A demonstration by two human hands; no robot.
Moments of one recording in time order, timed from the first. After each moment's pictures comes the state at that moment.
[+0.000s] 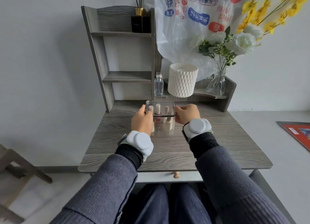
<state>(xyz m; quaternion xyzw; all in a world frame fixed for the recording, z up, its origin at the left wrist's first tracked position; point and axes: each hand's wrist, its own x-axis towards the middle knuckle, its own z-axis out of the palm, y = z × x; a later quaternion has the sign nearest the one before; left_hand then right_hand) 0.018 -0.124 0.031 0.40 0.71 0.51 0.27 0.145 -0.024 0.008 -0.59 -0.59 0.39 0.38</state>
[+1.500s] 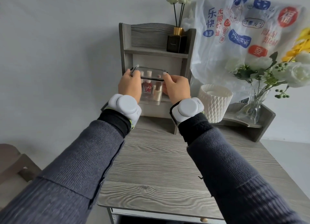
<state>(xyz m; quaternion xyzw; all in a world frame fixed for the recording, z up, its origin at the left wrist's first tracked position) -0.128 -0.052 0.144 0.37 0.66 0.64 0.13 -0.019 0.022 0.125 -0.41 -0.67 0.35 0.51</state>
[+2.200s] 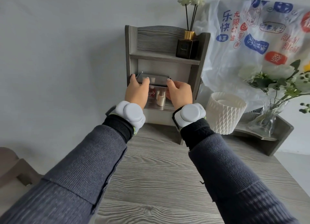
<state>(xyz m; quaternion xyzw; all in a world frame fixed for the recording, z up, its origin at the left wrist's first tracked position) -0.150 -0.020 0.133 0.39 0.67 0.60 0.20 -0.045 0.059 0.116 -0.42 -0.67 0.35 0.50</state>
